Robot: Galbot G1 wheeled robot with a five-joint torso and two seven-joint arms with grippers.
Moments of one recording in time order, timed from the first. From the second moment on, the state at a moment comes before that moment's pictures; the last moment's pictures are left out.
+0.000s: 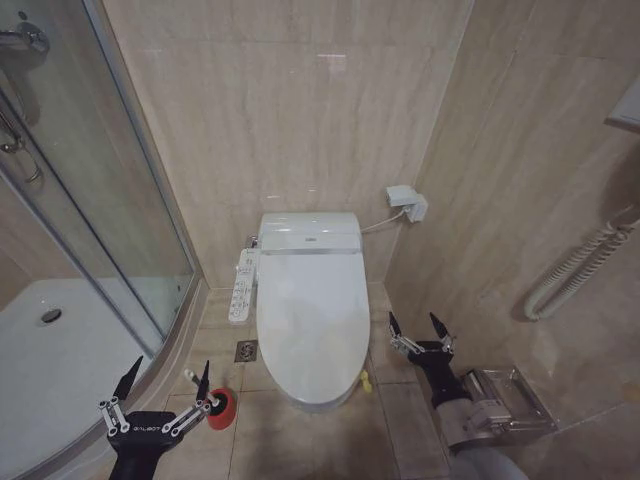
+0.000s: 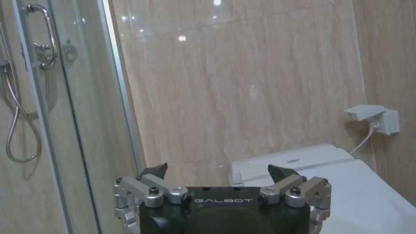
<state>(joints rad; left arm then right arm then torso) 2.13 -1.39 -0.63 -2.50 0.04 -0.27 -0.13 -1.58 1.47 0.60 2.11 0.29 0.09 -0.06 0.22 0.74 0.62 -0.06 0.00</state>
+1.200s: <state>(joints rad) 2.13 -1.39 -0.63 -2.50 0.04 -0.27 -0.13 -1.67 1.51 0.61 1.75 0.16 0.34 -0.09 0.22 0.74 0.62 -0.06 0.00</state>
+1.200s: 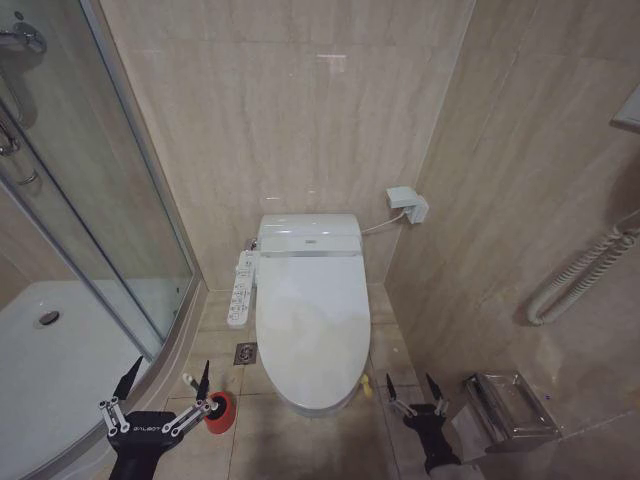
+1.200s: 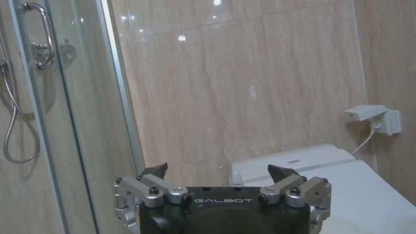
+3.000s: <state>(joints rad) 2.13 -1.39 -0.63 -2.50 0.04 -0.27 -0.13 -1.44 1.54 0.54 1.33 0.11 0.43 -0.14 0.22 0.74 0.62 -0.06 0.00</state>
